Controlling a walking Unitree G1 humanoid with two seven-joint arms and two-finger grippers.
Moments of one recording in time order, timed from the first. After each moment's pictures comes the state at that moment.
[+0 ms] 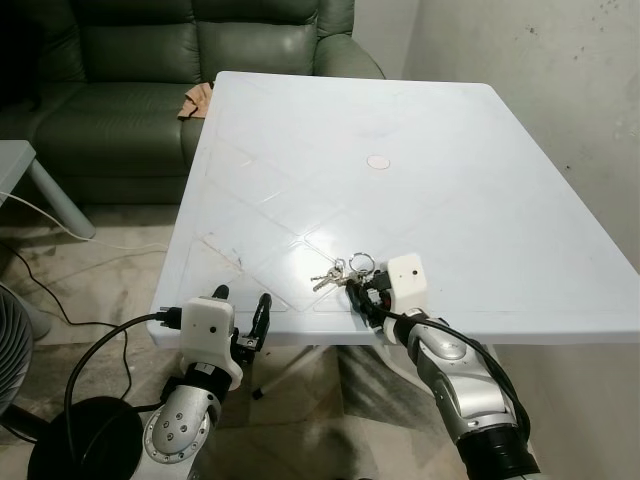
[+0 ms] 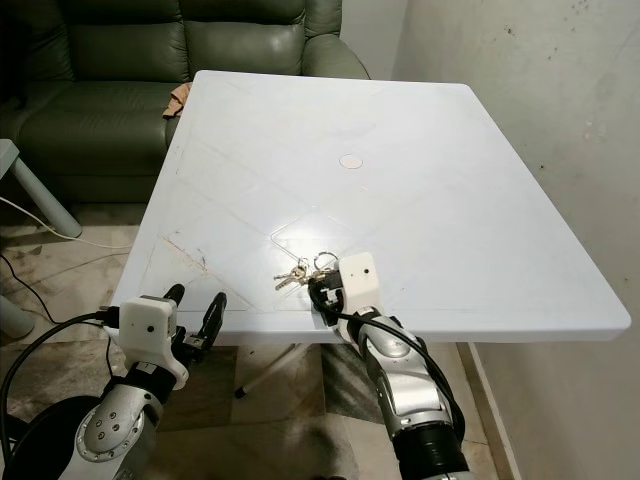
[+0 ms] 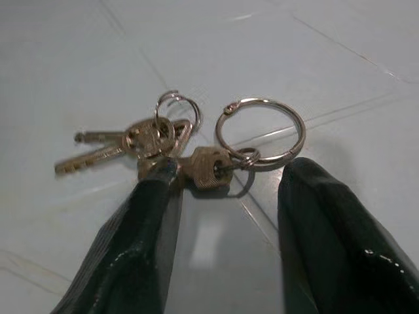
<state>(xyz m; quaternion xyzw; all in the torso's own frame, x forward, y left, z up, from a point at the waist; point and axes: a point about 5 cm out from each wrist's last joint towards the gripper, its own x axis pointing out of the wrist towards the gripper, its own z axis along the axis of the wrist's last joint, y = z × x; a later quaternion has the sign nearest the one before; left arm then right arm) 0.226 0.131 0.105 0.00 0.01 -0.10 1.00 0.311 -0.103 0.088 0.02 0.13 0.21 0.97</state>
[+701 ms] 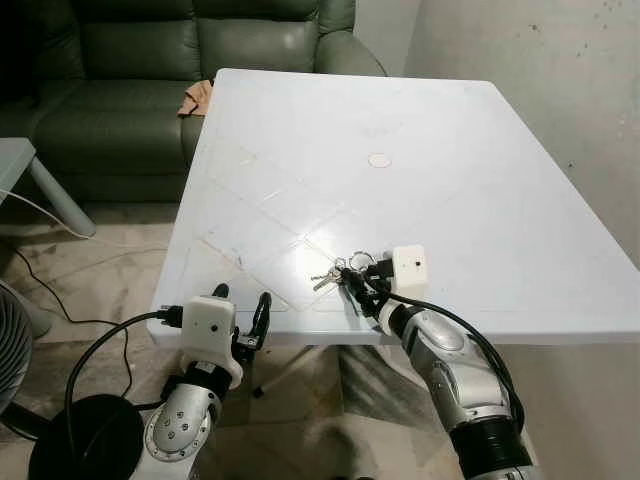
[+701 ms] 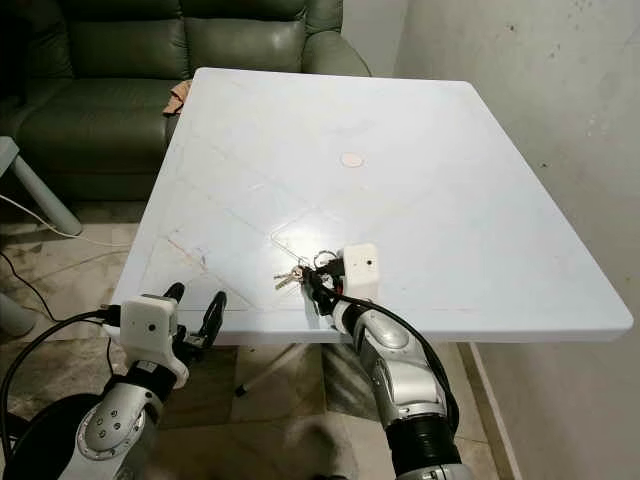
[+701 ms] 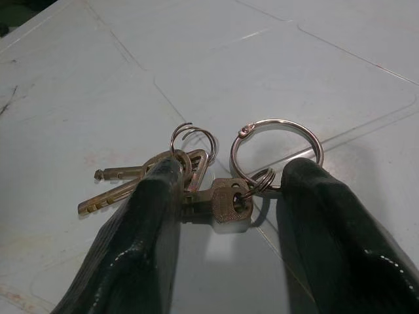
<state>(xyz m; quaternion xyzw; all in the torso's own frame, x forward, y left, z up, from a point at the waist) 0.227 0.131 0.106 0.01 0.01 -0.09 1.00 0.316 -0.096 0.095 0.06 0.13 0.20 0.97</state>
